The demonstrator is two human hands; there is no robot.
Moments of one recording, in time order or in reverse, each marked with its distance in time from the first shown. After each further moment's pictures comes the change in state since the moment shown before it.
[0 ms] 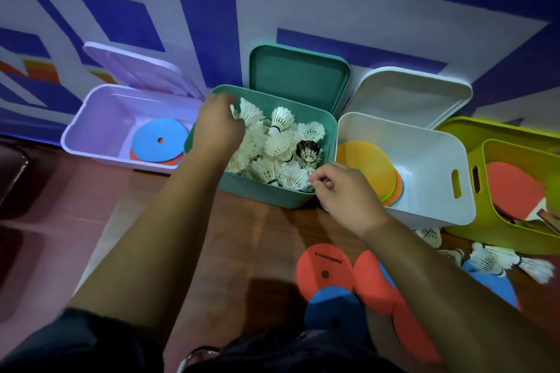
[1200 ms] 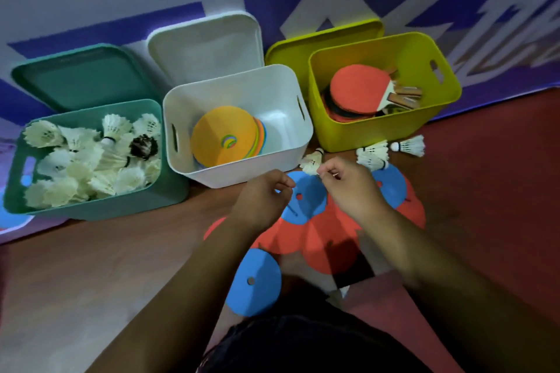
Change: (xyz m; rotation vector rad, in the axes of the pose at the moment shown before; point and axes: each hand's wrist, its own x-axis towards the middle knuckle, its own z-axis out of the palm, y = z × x) left_hand -0.259 0.205 0.234 -0.182 -0.767 0.209; right_hand -0.211 0.235 -0.104 0.280 0.328 0.552
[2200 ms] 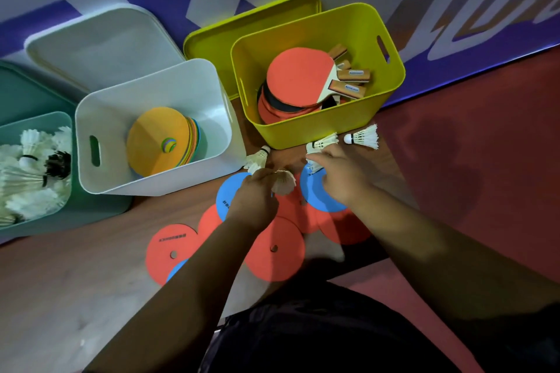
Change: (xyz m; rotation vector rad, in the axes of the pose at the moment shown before) left_hand 0.072 0.030 0.144 0.591 -0.023 0.104; right_hand 0.075 0.160 -0.078 -0.304 -0.254 -0.081
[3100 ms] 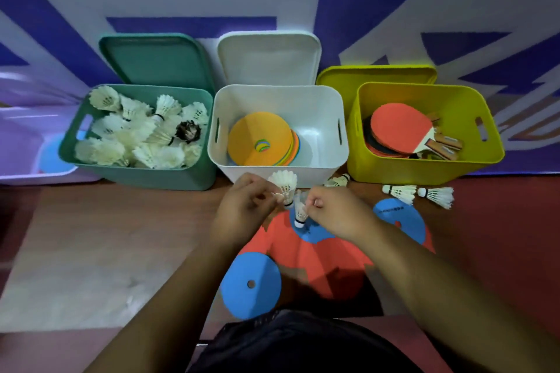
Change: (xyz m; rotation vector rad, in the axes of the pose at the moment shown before) left_hand -0.132 -0.147 -0.115 -0.614 0.467 -0.039; right_hand -0.028 -0.243 0.037 -0.109 -0.181 -0.177
